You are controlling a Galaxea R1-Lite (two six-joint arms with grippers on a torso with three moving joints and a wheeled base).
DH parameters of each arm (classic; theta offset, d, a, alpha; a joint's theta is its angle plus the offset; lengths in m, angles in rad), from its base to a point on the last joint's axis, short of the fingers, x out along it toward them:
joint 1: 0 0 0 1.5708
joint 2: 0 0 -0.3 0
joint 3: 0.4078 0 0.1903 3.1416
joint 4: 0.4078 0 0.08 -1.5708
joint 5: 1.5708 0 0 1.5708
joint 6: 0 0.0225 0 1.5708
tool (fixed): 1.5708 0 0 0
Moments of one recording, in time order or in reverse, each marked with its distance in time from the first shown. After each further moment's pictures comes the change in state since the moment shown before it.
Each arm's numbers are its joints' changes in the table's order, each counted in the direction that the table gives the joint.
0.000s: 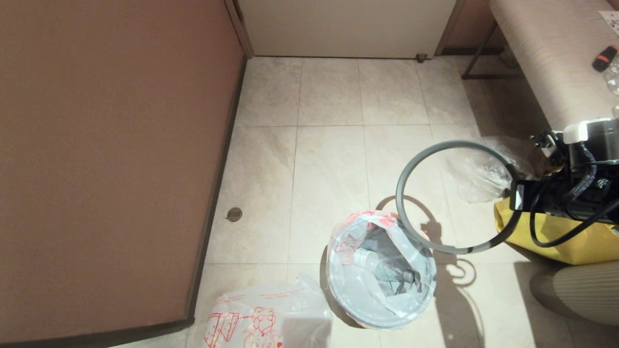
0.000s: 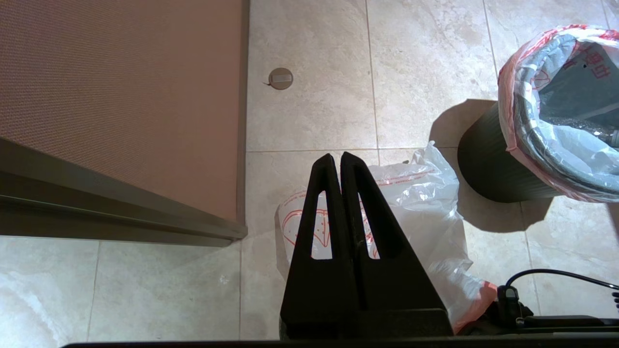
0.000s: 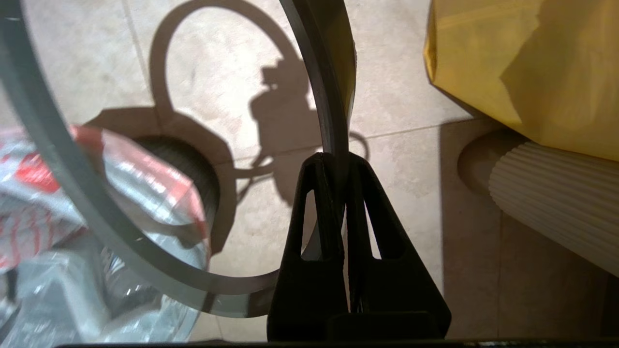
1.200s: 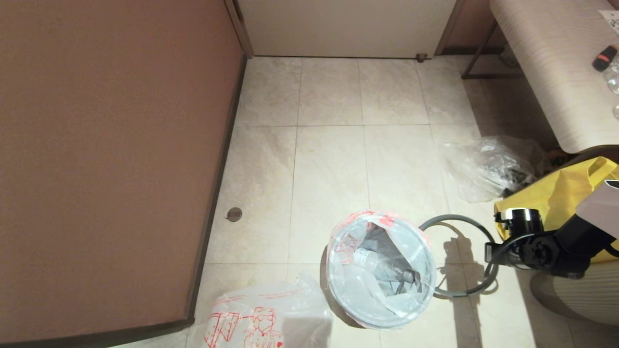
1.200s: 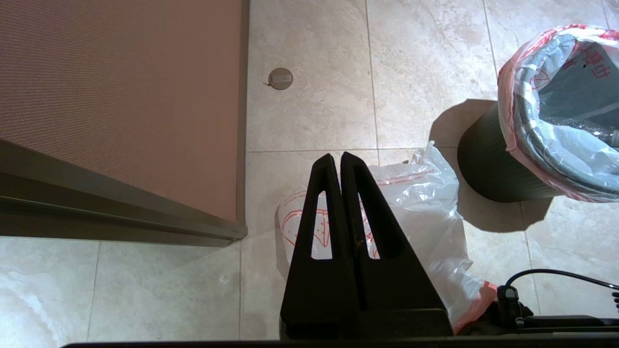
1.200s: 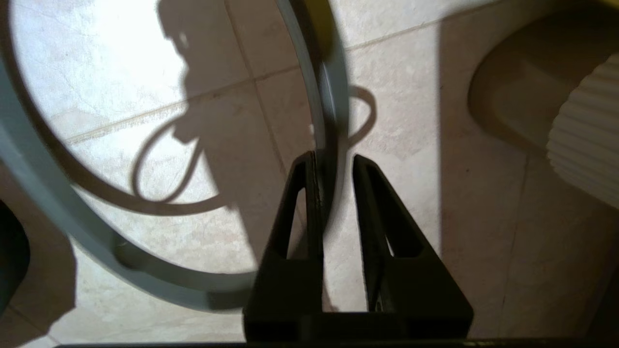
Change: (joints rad) left arm 0.000 0.000 0.000 0.000 0.001 0.000; right arm -0.211 -0.733 0.066 -0.399 -0.024 -0.050
